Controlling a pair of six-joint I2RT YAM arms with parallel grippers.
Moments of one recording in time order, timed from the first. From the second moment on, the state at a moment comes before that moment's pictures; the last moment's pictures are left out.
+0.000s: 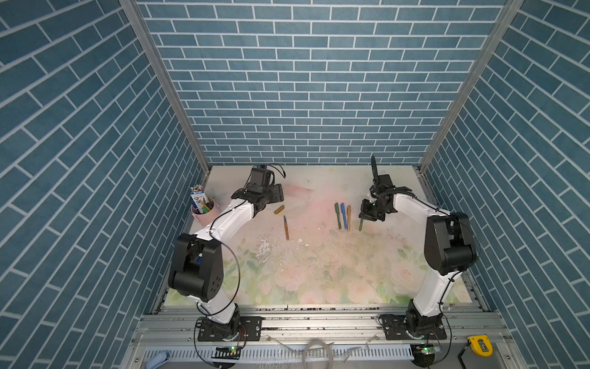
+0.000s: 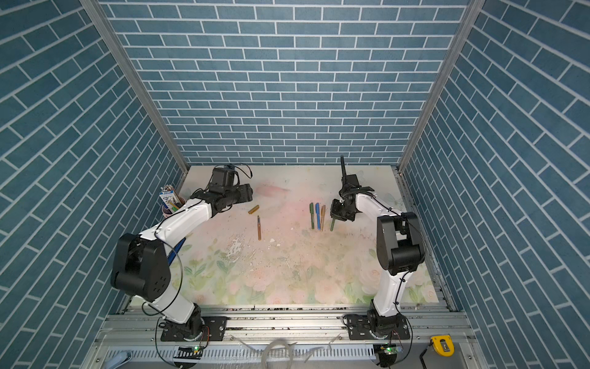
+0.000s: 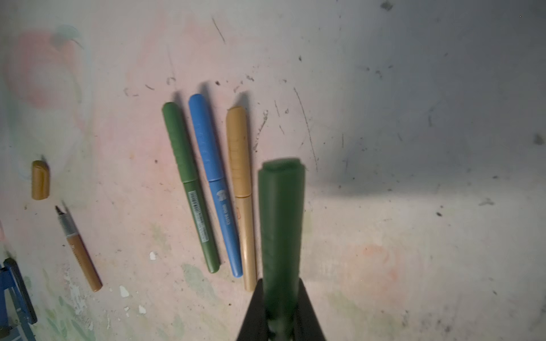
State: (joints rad) left arm -0.28 1.69 1.29 -0.40 -0.04 -0.34; right arm 0.26 1.91 1.36 -0.69 -0.29 0.42
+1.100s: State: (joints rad) left arm -0.28 2.13 1.65 -0.73 0.02 -0.01; right arm 0.26 1.97 1.36 -0.64 -0.33 0.41
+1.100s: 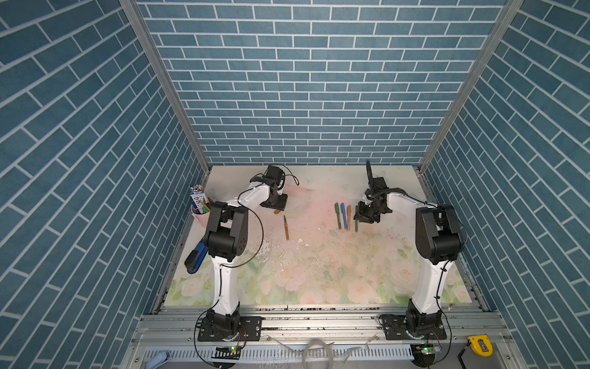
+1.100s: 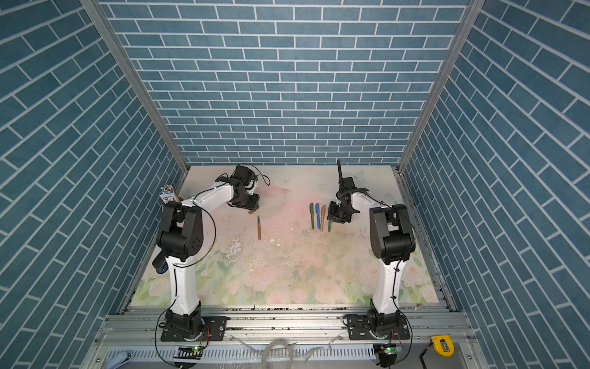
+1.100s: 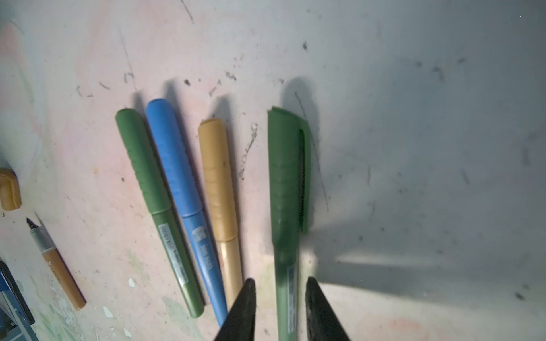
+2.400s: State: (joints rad) left arm -0.29 2.21 1.71 -0.79 0.03 0.00; right arm 0.31 1.63 1.23 -0.61 -0.33 0.41
